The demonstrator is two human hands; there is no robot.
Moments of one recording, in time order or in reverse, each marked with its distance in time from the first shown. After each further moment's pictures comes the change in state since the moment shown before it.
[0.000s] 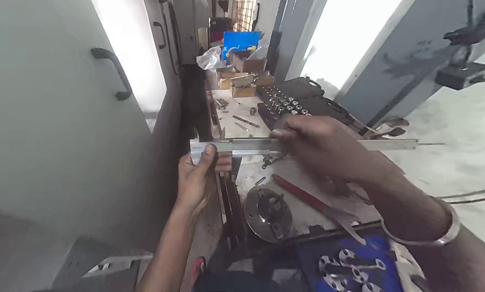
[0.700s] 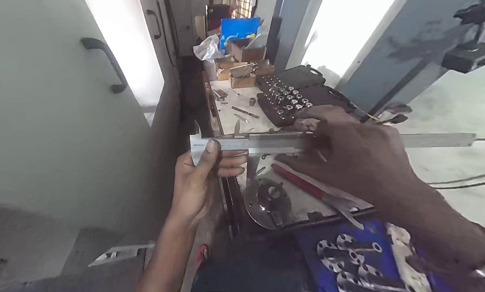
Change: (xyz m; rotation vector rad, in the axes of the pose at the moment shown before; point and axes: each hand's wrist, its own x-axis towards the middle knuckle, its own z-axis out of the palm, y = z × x) left_hand -0.022 0.025 0.020 -0.054 -0.102 -0.083; right_hand -0.046 -0.027 -0.003 -0.421 0.219 0.058
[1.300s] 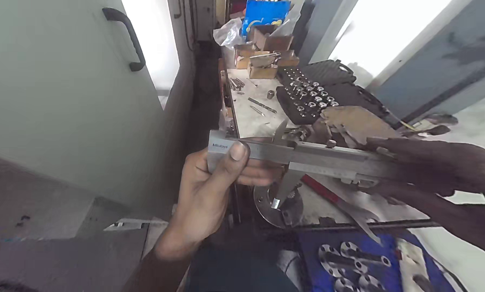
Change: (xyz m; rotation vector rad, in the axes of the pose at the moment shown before) left_hand -0.020 0.022 0.012 0.054 -0.102 0.107; right_hand -0.029 0.031 -0.052 0.280 -0.329 -0.053
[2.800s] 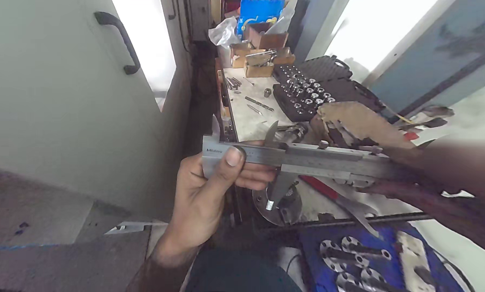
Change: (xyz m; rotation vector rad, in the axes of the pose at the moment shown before) left_hand -0.001 0.000 0.001 0.056 -0.044 0.032; right_hand -0.006 0.002 0.001 -0.045 0.049 -0.047
